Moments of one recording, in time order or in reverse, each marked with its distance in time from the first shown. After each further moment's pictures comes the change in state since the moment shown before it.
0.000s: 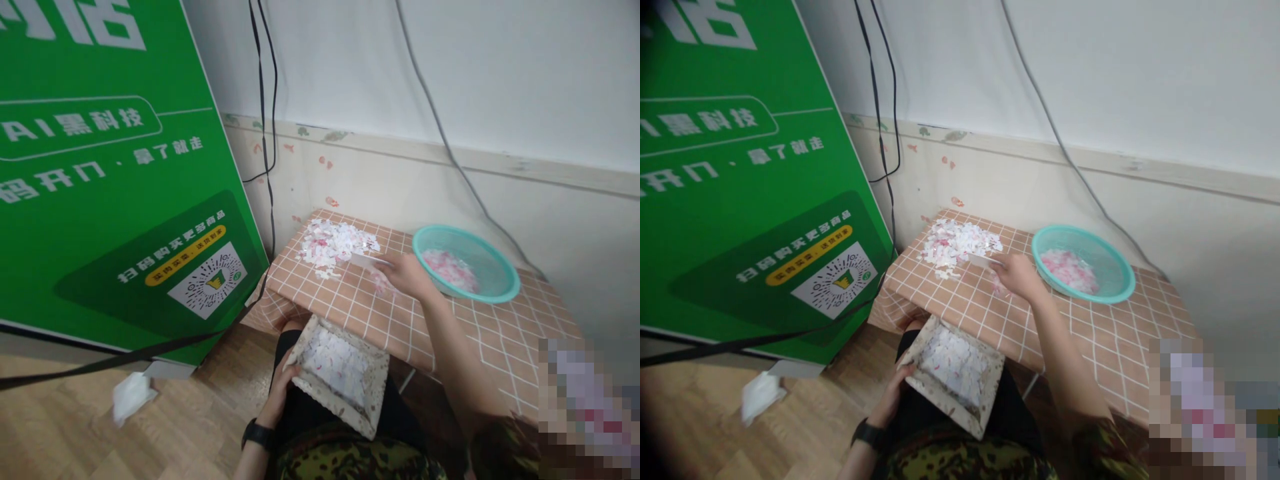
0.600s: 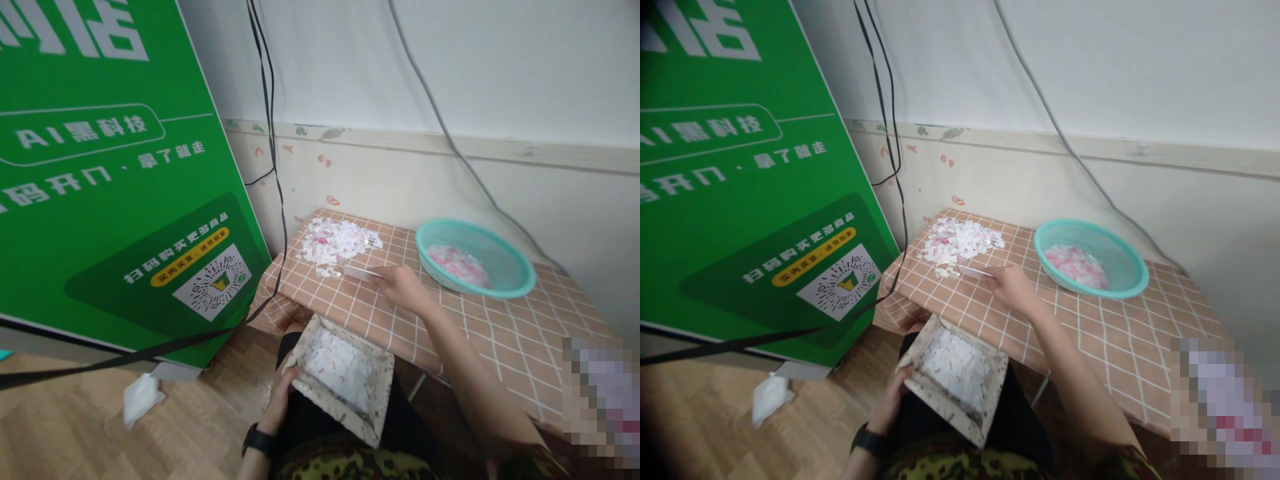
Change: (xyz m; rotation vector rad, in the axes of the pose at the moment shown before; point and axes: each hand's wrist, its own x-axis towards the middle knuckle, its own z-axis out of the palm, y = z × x) left_hand 0.000 -0.012 -0.010 0.064 0.021 0.014; right_hand -0.028 -0.016 0.020 0.010 -0.080 -0.085
